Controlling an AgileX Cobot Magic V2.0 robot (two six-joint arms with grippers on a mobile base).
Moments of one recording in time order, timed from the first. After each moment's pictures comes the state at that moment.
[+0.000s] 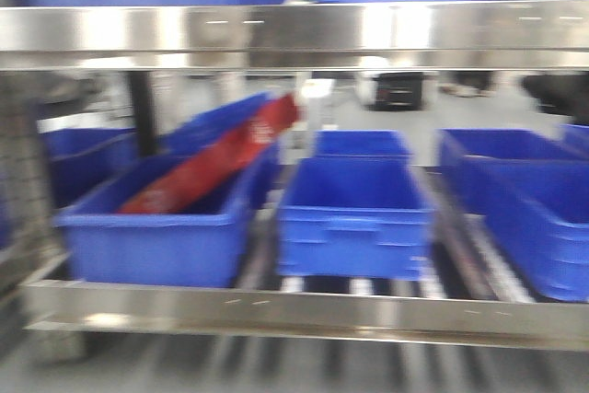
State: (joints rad) left arm -0.19 0.71 -0.97 0.10 0.62 -0.05; right arm 0.05 0.48 -0.75 0.16 0.51 -0.17
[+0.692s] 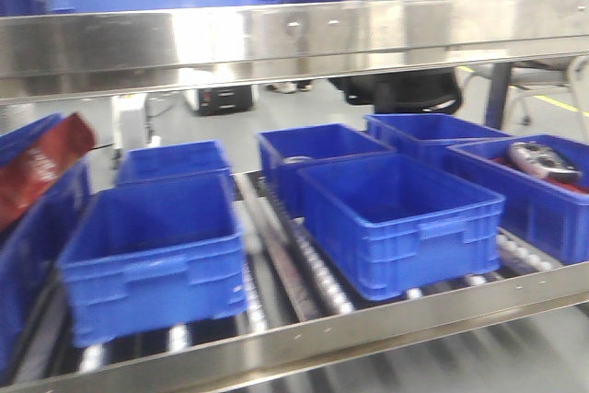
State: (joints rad) left arm -0.19 0.71 -0.97 0.10 0.62 -0.05; right arm 0.05 0.48 -0.75 0.16 0.51 -0.17
